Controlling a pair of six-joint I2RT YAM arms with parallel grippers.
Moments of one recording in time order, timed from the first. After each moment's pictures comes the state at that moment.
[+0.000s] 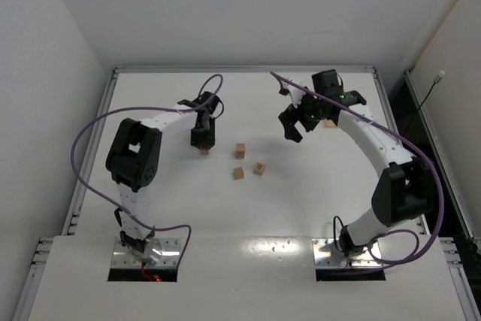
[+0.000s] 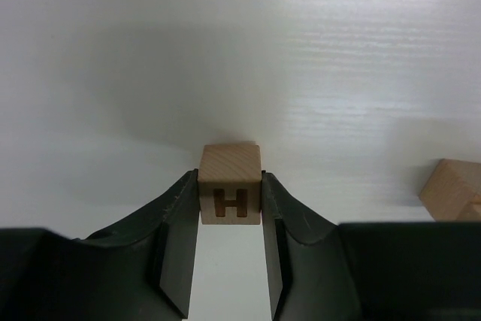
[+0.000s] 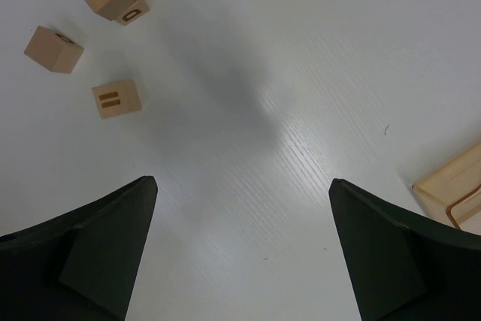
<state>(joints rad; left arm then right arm) -0.41 1.97 1.39 -0.66 -0.16 -0.43 0.25 1.57 1.30 -0.69 -0.37 -0.53</state>
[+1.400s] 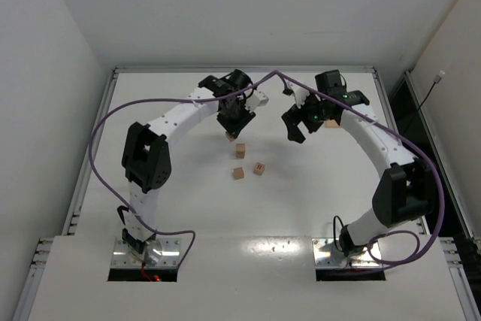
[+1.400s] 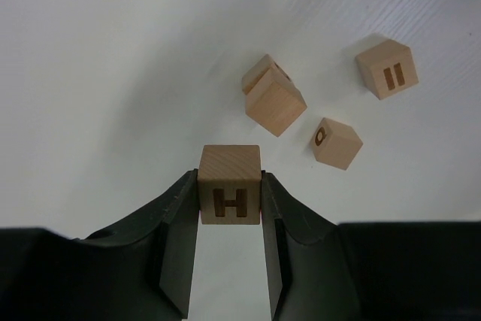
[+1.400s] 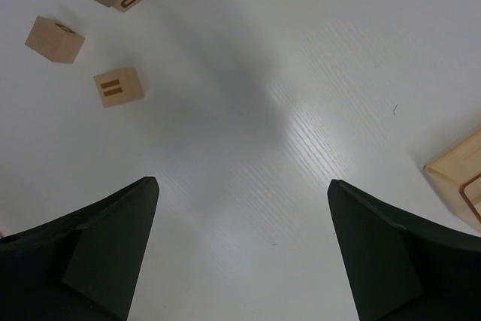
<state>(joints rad) -0.59 2.02 1.88 -1.02 0.11 0.26 0.24 1.57 1.30 -0.73 -0.37 -0.51</state>
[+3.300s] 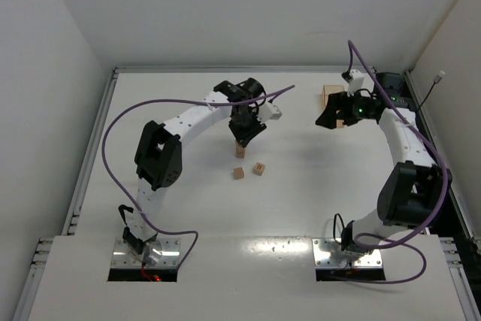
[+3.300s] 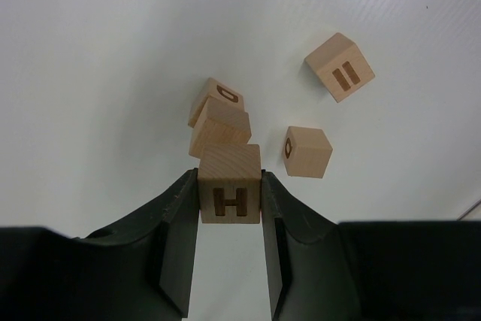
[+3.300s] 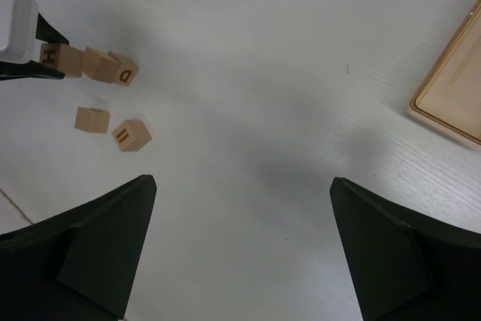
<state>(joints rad) -0.66 2.11 1.94 -1.08 0.17 0.39 -0.20 1.54 1.23 -0.63 -0.74 -0.32</state>
